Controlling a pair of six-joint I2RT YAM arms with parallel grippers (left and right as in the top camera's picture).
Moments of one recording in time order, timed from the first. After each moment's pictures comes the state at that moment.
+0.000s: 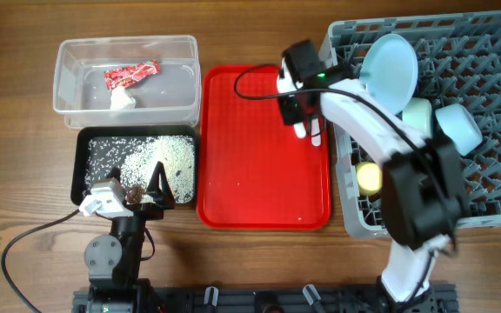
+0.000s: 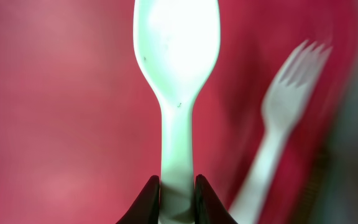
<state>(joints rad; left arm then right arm) -0.01 0.02 0.01 -0.07 0.03 -0.36 0.41 1.95 1.49 -0.74 0.00 0.11</state>
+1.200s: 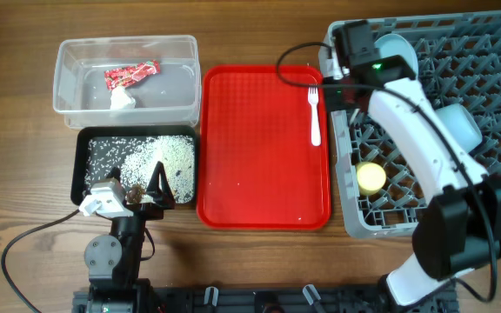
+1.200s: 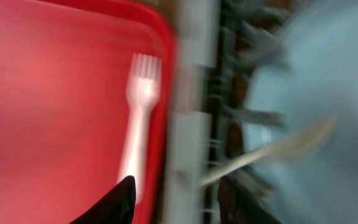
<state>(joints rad) -0.01 0.02 0.01 -0.07 0.03 -0.36 0.30 1.78 1.48 -0.83 0.15 0.07</state>
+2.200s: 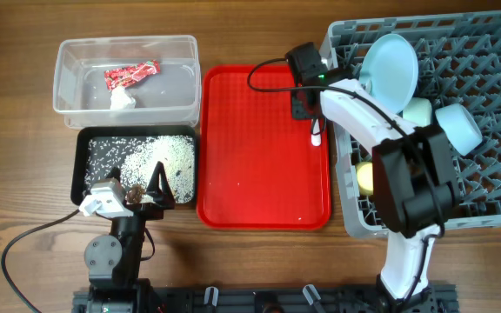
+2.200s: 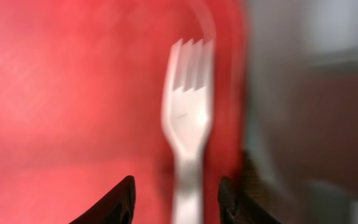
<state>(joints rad) -0.01 0.02 0.01 -0.07 0.03 -0.36 0.38 2.09 1.48 -0.68 0.23 0.30</state>
